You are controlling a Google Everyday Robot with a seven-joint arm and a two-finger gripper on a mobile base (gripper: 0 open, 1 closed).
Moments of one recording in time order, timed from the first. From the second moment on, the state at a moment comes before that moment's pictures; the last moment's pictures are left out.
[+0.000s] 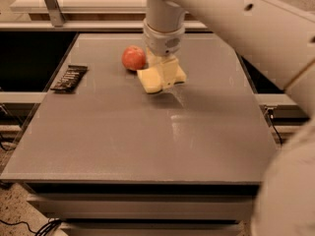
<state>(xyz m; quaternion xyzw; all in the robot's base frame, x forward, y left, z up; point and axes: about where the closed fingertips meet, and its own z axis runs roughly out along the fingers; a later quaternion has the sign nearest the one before) 0.606 -0.013 0.880 -0.85 0.52 -0.05 0.07</state>
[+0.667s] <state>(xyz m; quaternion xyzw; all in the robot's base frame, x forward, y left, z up) 0.685 0.011 0.882 -0.82 0.56 -0.04 0.11</state>
